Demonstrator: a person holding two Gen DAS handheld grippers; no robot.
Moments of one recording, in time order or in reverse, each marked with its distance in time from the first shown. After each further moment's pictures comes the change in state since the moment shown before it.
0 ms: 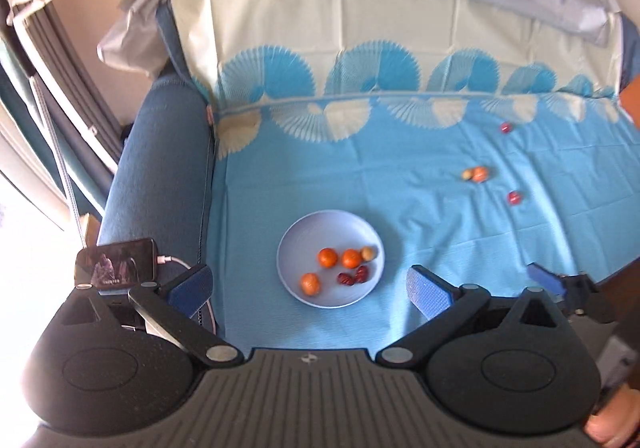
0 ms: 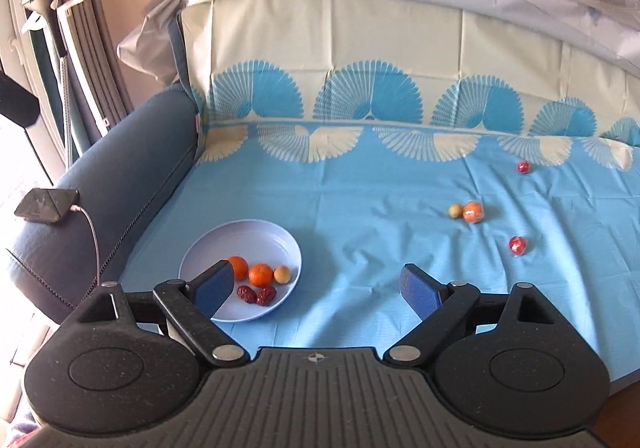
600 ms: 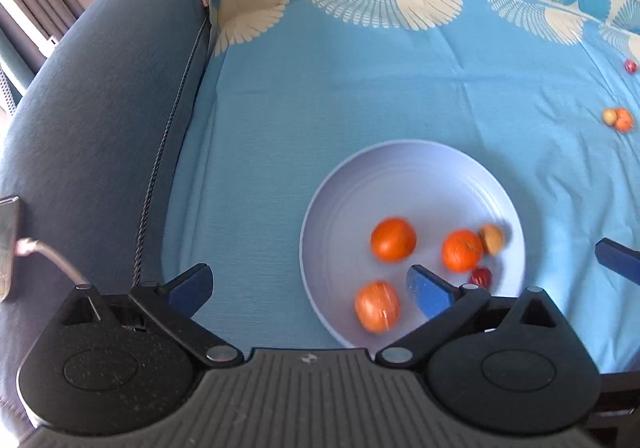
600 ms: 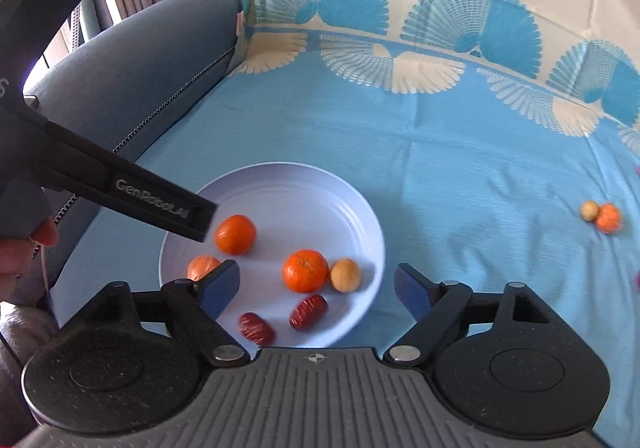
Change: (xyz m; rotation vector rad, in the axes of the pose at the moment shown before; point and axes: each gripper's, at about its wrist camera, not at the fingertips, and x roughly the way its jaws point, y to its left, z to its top) left arm 0.324 0.034 -0.036 -0.056 0.229 0.107; right arm 0.206 0.059 -0.018 -0.149 0.219 0.107
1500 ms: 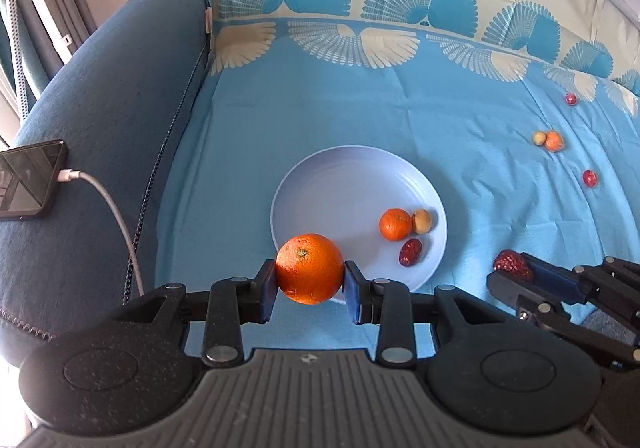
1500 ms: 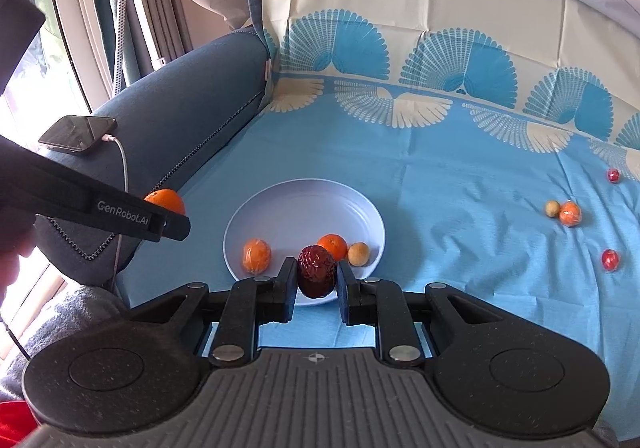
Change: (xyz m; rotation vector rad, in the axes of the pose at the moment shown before) left arm -0.067 0.005 -0.059 -0.072 -0.152 -0.125; right arm -0.075 0.017 -0.033 -0.027 -0.108 0.045
